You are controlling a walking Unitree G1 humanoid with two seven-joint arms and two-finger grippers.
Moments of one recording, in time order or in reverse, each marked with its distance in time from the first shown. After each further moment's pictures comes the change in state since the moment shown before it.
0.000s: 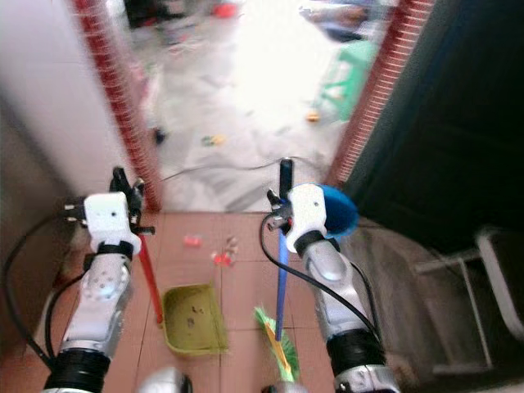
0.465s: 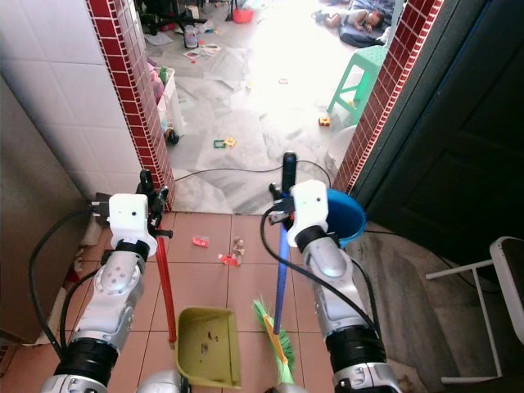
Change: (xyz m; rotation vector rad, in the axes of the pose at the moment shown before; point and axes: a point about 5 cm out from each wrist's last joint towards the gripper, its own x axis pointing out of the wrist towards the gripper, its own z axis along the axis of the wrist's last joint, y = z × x) left arm 0.009 -0.015 -0.004 0.015 0.028 -0.120; right arm 0.001 -0.006 0.005 0.000 -0.025 -0.046
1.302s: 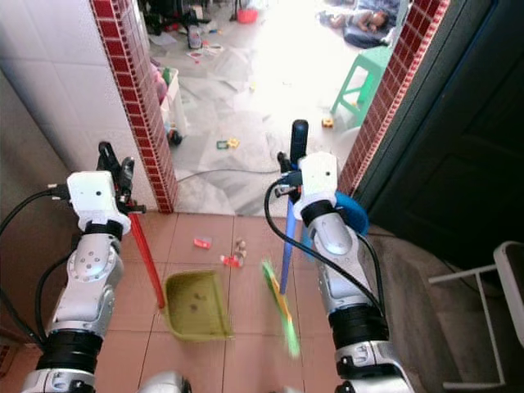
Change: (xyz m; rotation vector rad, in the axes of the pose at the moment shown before) left arm 0.008 0.029 0.039 -0.006 -0.150 0.136; right arm 0.018 -0.010 0.036 -0.068 -0.131 -0.046
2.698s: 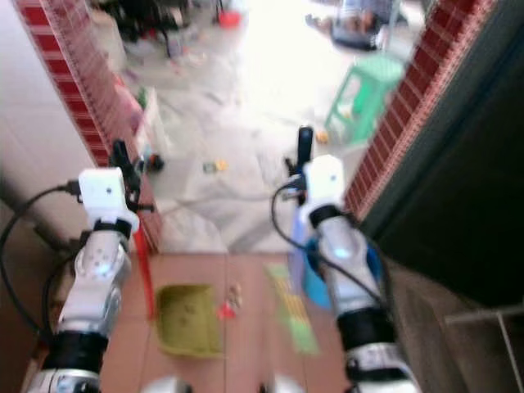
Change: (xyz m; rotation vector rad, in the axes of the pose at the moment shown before) left arm 0.000 -0.010 0.004 0.006 0.014 -0.026; right arm -0.007 -0.008 -0.006 -0.045 0.020 -0.005
